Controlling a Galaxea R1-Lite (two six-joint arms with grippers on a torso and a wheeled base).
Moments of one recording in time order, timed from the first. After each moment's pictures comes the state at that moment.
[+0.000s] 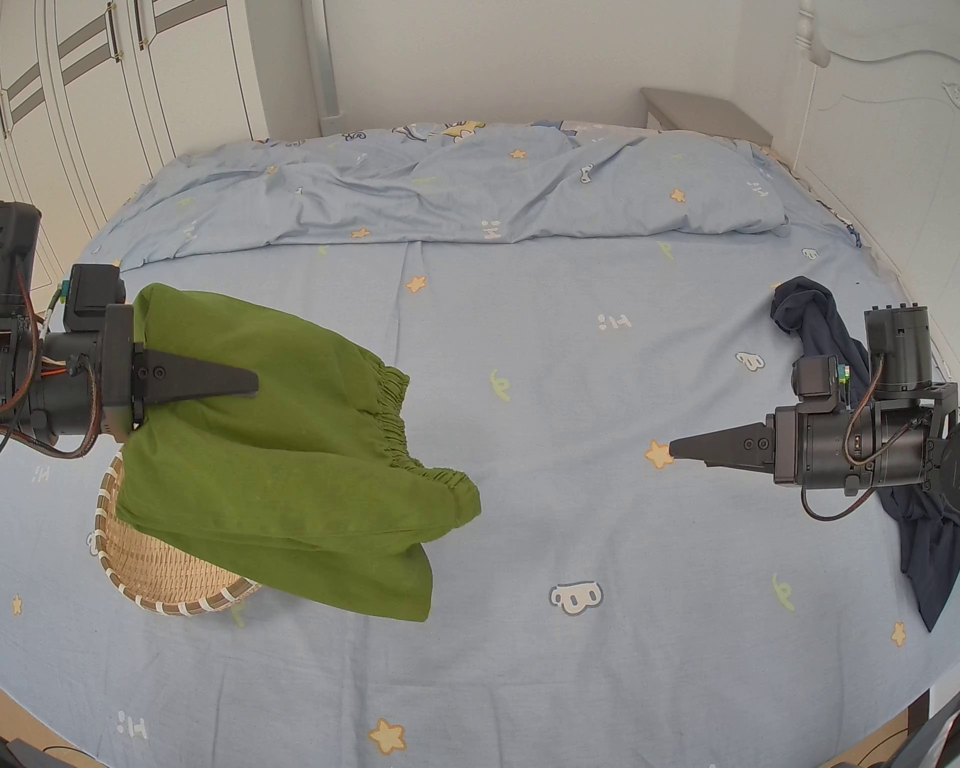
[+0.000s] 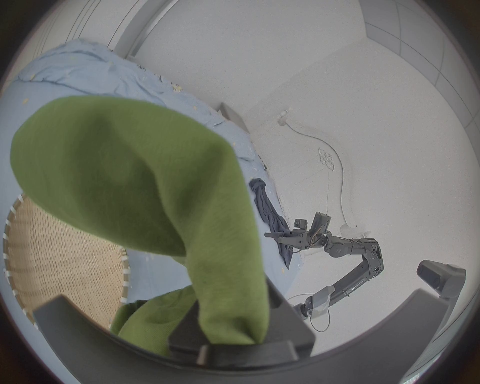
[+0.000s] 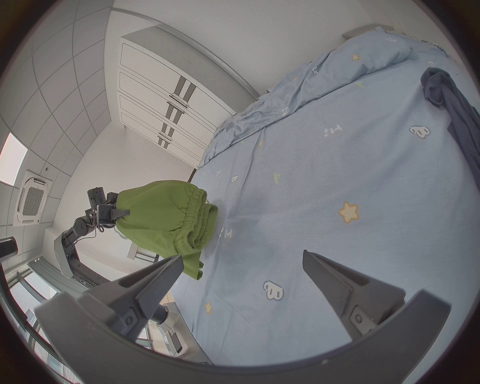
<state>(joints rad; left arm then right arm) -0.14 1.37 -1.12 0.21 -0.76 -0.36 0.28 1.59 -0.84 -0.23 0.63 0.32</state>
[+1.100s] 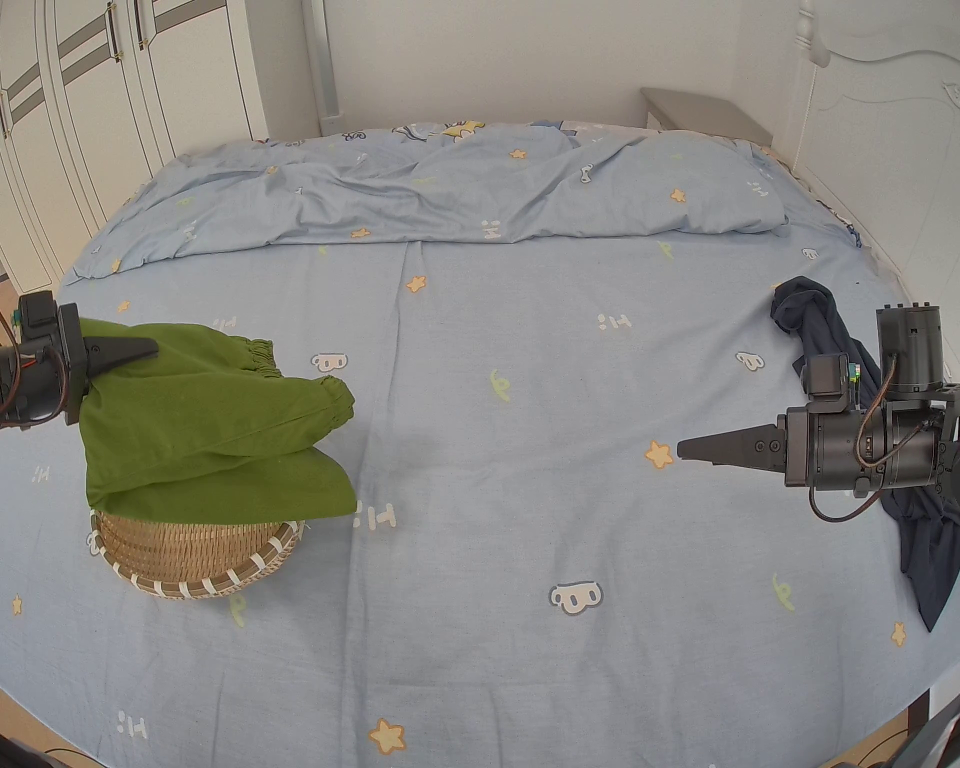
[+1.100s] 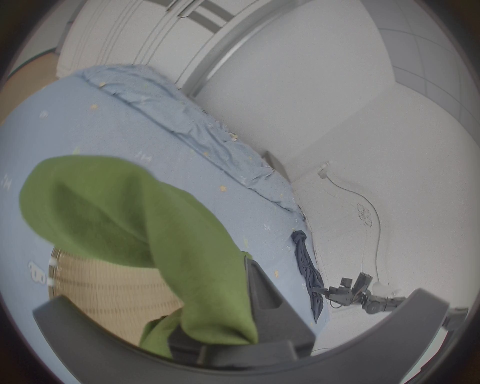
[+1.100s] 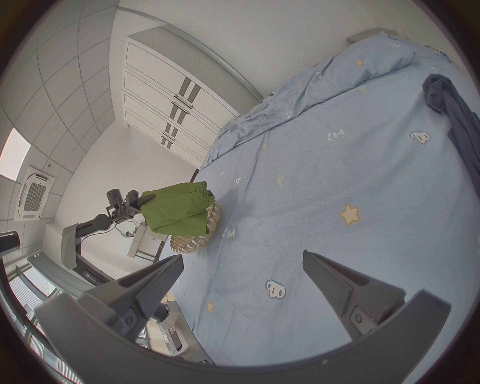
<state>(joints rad) 0.28 1.45 -1.02 -0.09 -0.81 -0.47 0.28 1.55 -0.83 -0.22 0.64 0.30</state>
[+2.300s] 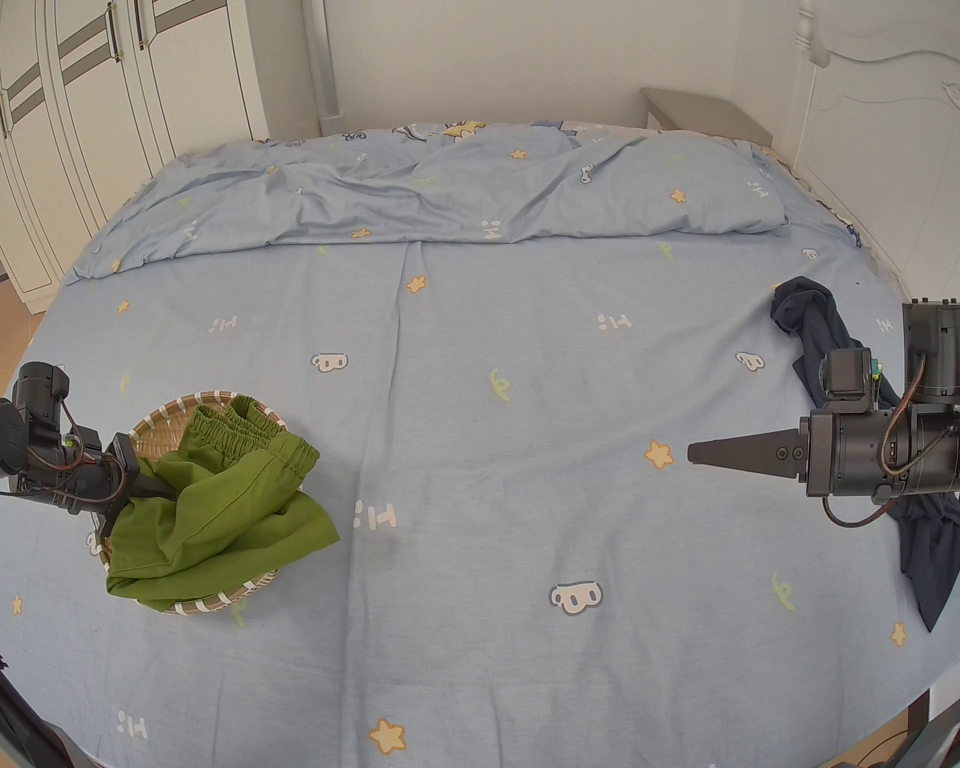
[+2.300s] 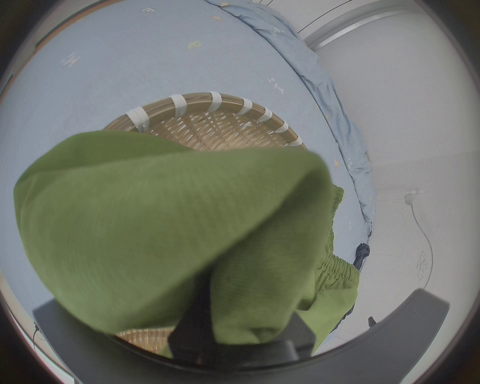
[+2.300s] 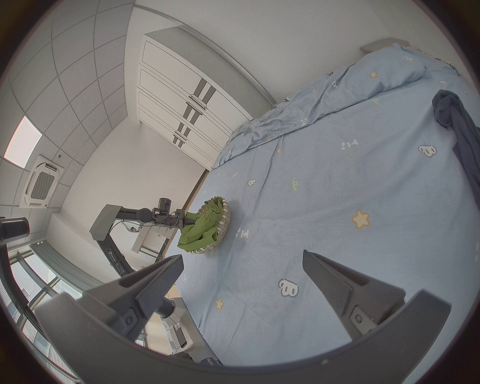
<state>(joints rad) 0.36 1.78 -0.99 0.15 -0.59 -0.46 0.33 1.46 -0.80 -0.22 0.63 0.30</state>
